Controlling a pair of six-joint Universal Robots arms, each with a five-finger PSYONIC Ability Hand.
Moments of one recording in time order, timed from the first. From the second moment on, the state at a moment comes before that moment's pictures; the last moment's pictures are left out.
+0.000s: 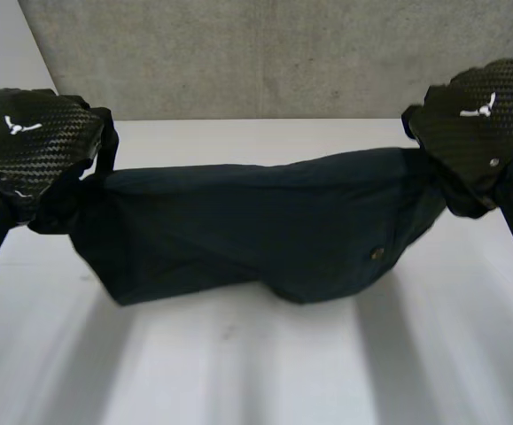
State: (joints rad) left arm 4.22 -1.30 -1.60 2.85 -1.62 3.50; right arm 2.19 -1.68 1.42 0.35 1.77 2.47; left_hand 1.15 1.20 1.19 1.20 0.98; right_hand 0.96 1.17 1.18 1.19 0.97
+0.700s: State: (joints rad) left arm 4.26 -2.05 -0.74 3.30 -1.75 3.50; right arm 2.12 -1.14 0.96 -0.46 1.77 2.49; left_hand 1.15 1.20 1.19 1.20 0.98; right_hand 0.96 1.17 1.18 1.19 0.97
